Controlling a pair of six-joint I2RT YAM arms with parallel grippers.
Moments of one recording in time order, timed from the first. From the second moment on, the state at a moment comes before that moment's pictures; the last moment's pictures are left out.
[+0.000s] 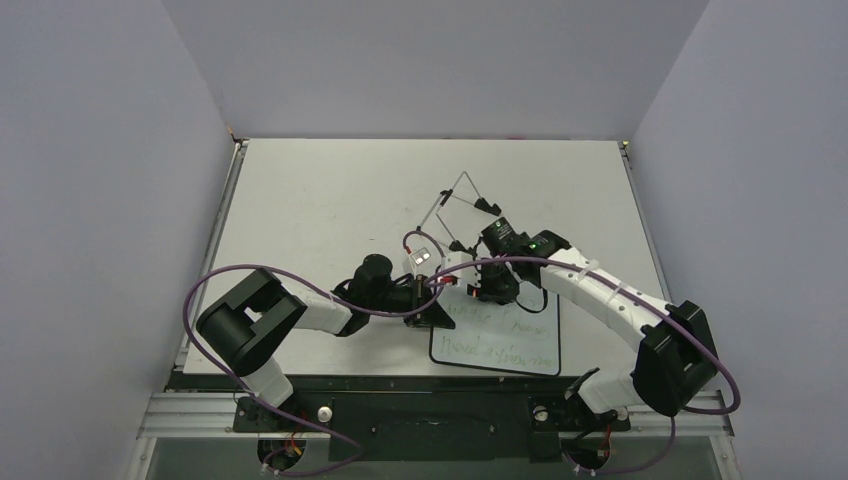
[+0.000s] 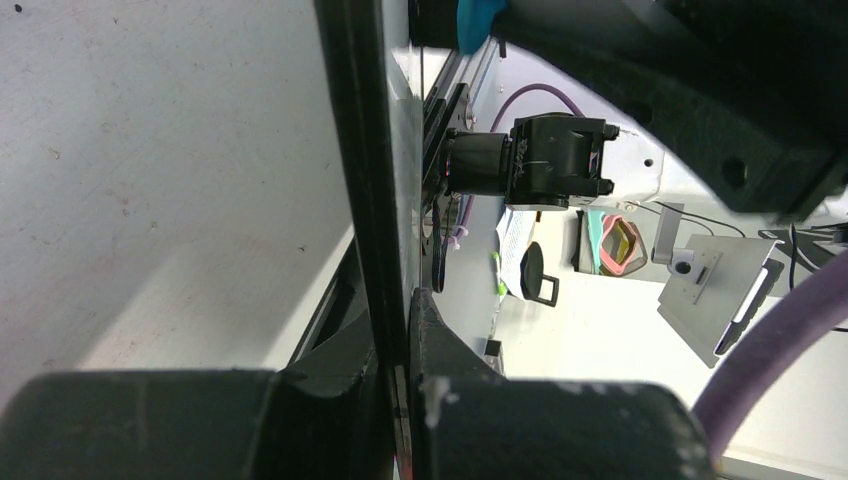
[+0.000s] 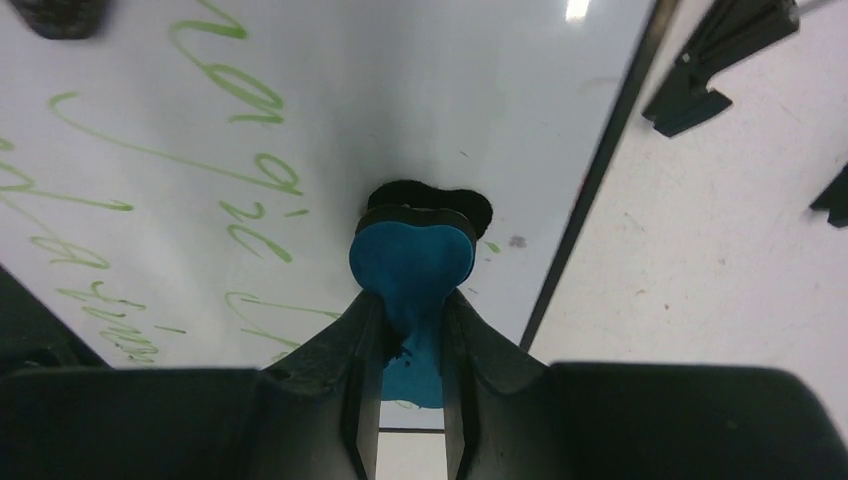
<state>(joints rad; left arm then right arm) -0.76 1.66 0.53 0.75 0.76 -1.12 0.65 1.39 1.04 -0.88 -0.18 -0.89</state>
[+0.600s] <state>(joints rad) -0.76 1.66 0.53 0.75 0.76 -1.11 0.64 1.38 1.03 -0.88 -0.22 -0.90</state>
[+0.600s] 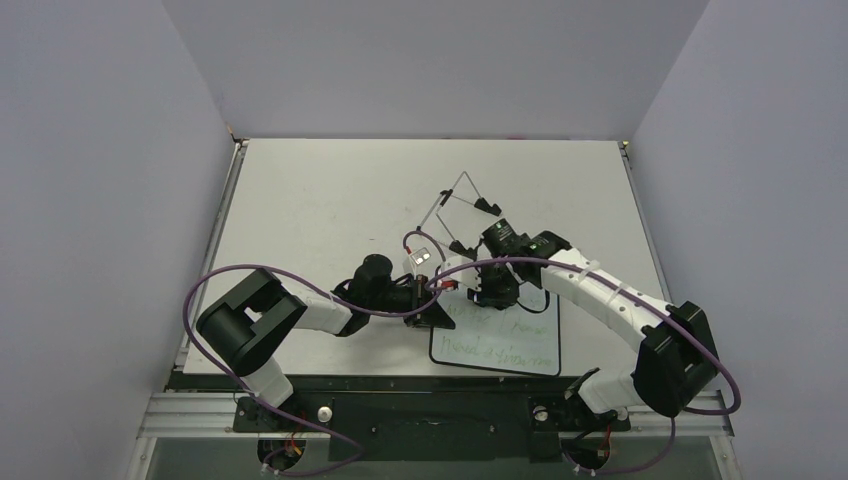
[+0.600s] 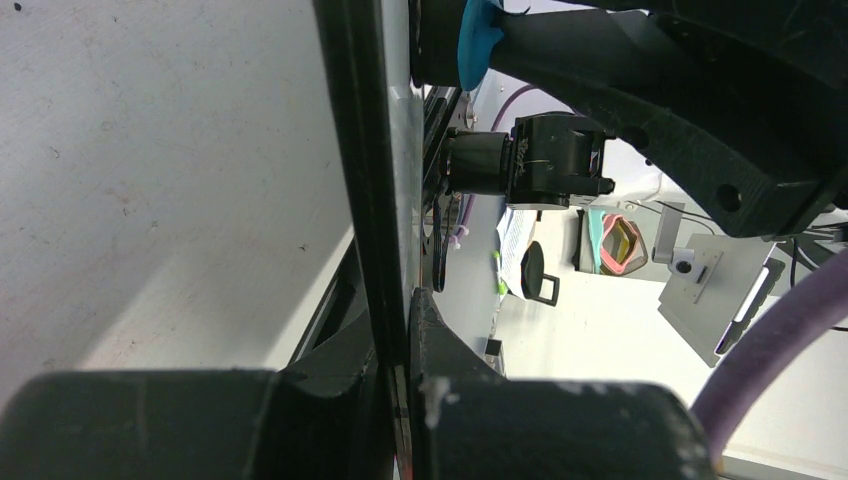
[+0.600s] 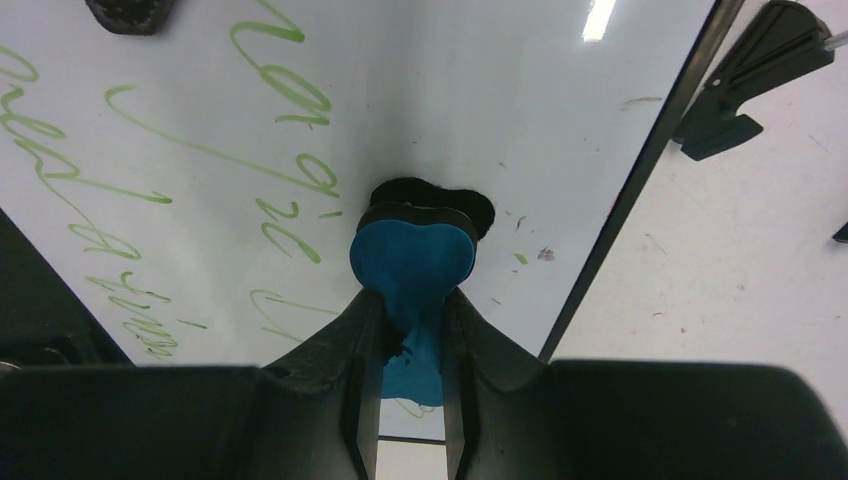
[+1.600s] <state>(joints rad) -0.76 1.66 0.53 0.75 0.76 -1.10 0.60 1.36 1.01 -0.86 -0.16 -0.86</state>
